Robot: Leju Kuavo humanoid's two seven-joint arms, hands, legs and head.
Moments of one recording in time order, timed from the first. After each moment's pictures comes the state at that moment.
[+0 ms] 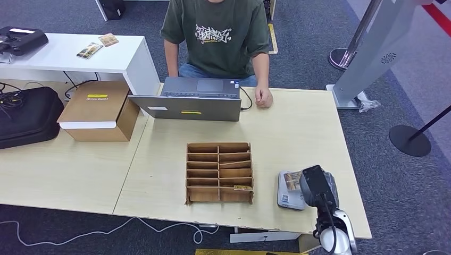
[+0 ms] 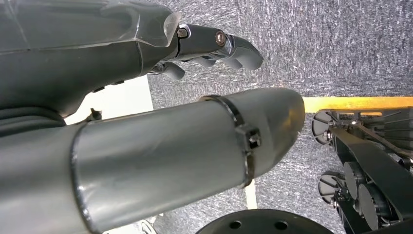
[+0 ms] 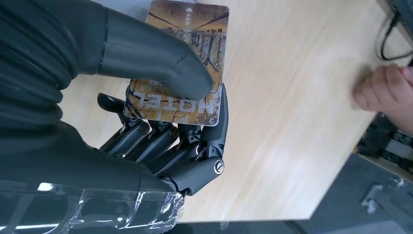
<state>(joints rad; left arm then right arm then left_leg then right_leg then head) -0.07 0.07 -1.54 -0.04 1.52 -0.17 -0.08 0.03 0.06 -0.10 -1.41 0.59 -0.04 -0.04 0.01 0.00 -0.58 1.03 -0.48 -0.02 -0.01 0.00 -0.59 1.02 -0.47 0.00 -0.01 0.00</state>
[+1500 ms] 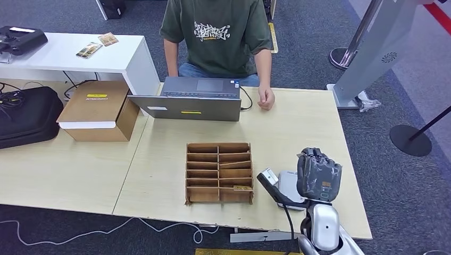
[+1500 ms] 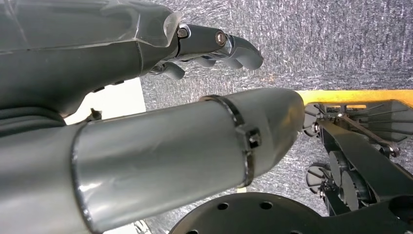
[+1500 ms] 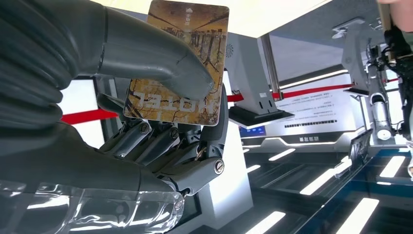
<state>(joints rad) -0.07 0.05 -1.54 -0.04 1.54 -0.18 -0.11 -0.07 -0.24 0.44 -1.45 1.57 -0.48 0.57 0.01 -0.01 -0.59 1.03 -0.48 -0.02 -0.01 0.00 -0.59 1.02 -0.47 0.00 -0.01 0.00</state>
